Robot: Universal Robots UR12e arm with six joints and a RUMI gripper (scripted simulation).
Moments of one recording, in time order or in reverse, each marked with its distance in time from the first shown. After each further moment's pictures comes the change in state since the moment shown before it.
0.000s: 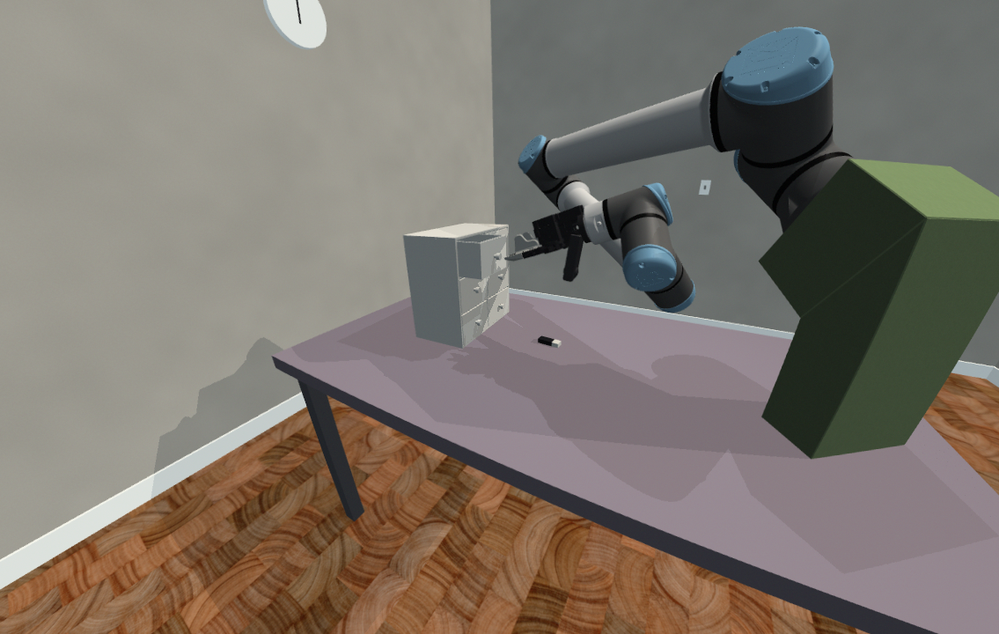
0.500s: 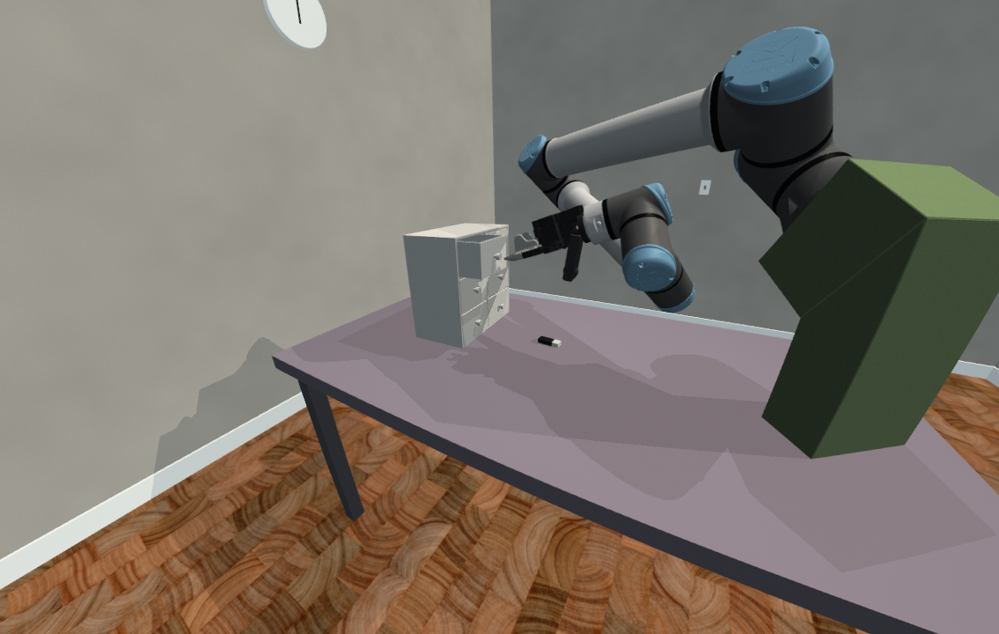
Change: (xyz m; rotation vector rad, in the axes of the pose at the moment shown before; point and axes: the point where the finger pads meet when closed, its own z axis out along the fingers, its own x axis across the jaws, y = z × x) arm 0.000 0.000 0.001 0.000 0.000 0.000
